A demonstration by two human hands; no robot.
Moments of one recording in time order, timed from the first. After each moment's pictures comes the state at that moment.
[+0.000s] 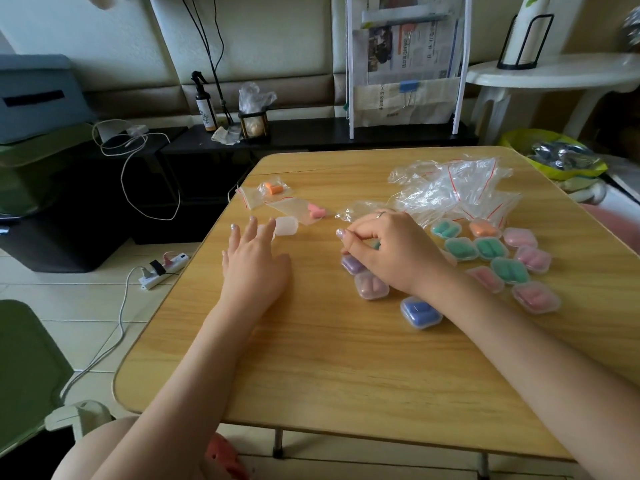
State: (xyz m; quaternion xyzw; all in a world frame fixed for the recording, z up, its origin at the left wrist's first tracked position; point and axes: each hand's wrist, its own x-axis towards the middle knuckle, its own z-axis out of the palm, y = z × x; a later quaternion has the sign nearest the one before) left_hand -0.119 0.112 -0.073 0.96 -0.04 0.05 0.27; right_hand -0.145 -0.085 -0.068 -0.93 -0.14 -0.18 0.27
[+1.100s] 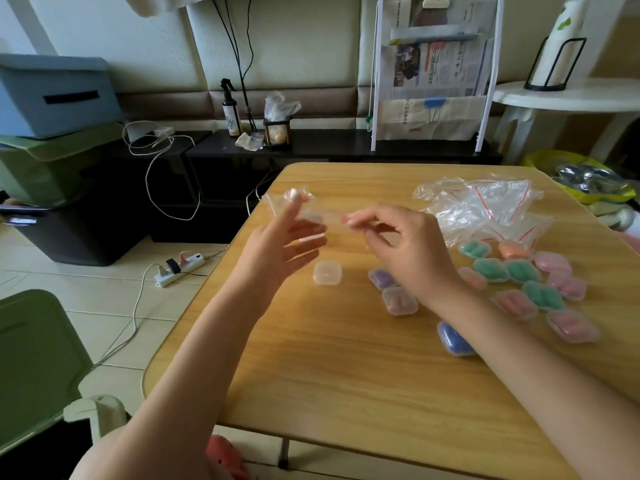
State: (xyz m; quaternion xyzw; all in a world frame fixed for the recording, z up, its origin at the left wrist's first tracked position) left_hand -0.126 0.123 -0.040 0.65 -0.04 -0.09 0.75; right_hand -0.136 -0.061 -0.057 -0.82 -0.25 -0.35 0.37
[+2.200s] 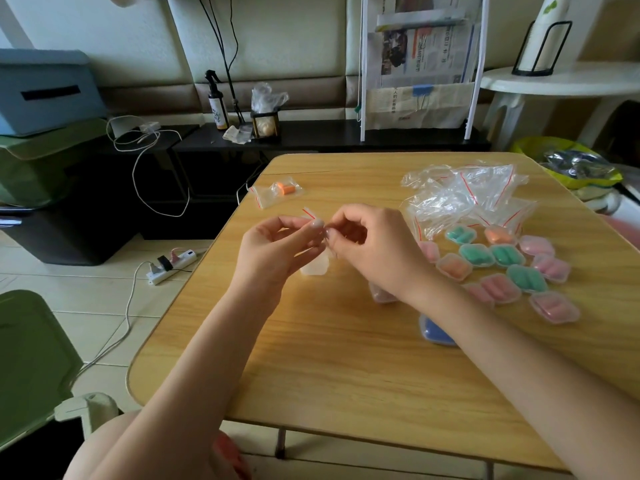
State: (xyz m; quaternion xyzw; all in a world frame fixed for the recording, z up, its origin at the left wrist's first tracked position) left_hand -0.135 0.107 -0.052 0.60 -0.05 -0.05 0.80; right_hand -0.148 -0.044 -0.055 -0.85 -0.17 -0.22 0.44
